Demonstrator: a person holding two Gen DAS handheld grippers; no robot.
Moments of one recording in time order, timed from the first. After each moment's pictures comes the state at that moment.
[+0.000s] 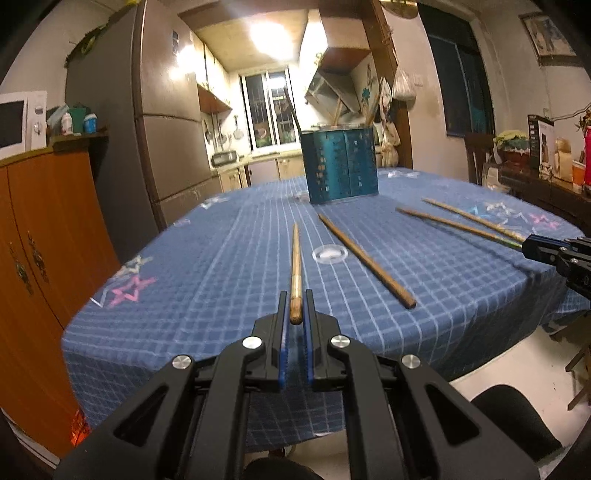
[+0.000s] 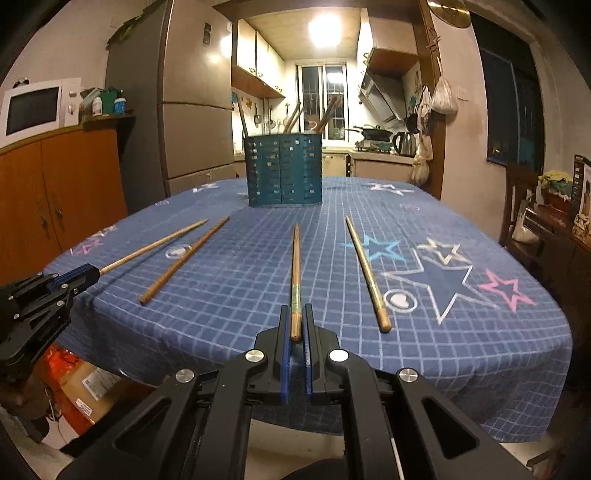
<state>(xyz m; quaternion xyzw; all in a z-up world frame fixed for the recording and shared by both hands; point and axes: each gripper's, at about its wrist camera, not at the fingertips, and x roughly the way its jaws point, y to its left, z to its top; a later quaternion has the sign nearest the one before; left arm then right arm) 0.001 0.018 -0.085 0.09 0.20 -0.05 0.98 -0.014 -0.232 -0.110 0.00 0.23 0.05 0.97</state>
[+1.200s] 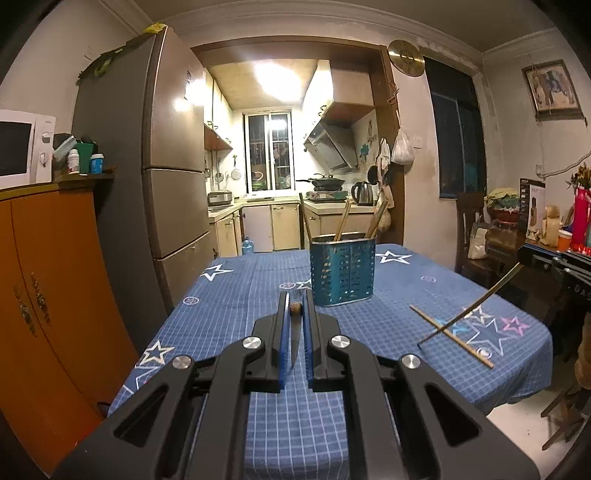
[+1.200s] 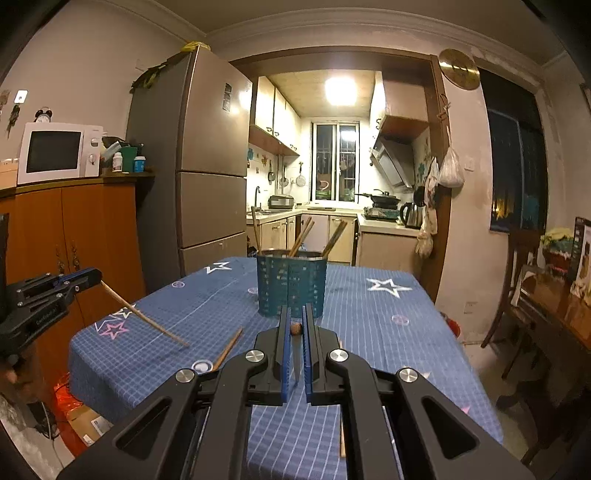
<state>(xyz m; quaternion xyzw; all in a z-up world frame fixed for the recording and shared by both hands) 0.007 0.034 0.048 0.04 0.13 -0.09 0.99 -0.024 -0.240 0.040 -0.03 0.12 0.07 0.99</state>
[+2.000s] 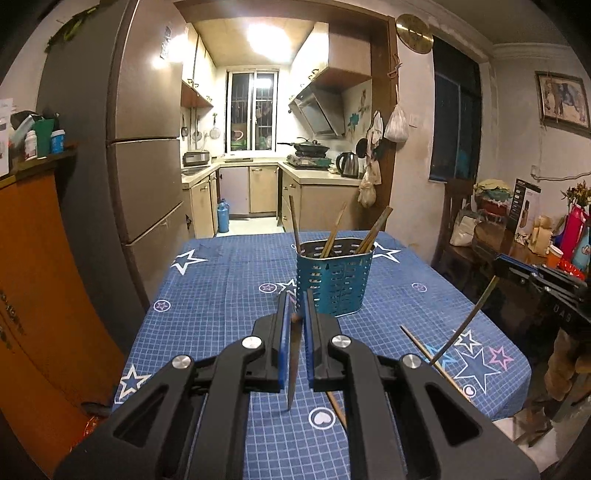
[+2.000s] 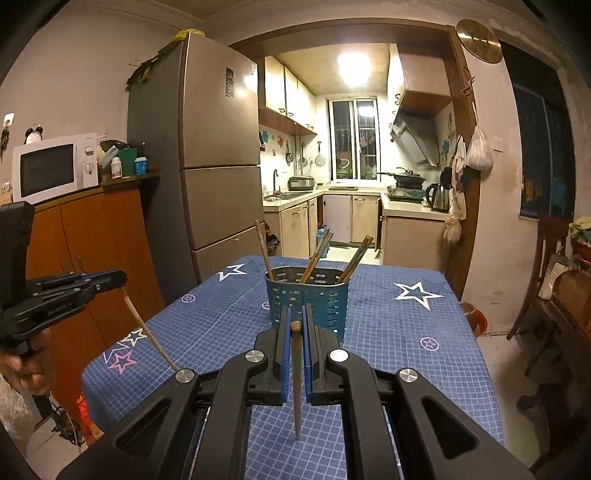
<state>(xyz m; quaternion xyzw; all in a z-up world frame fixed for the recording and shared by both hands) 0.110 0.034 0.104 0.01 0.22 -0.13 0.97 0.083 -0.238 0.094 0.00 0.17 0.12 0.98</state>
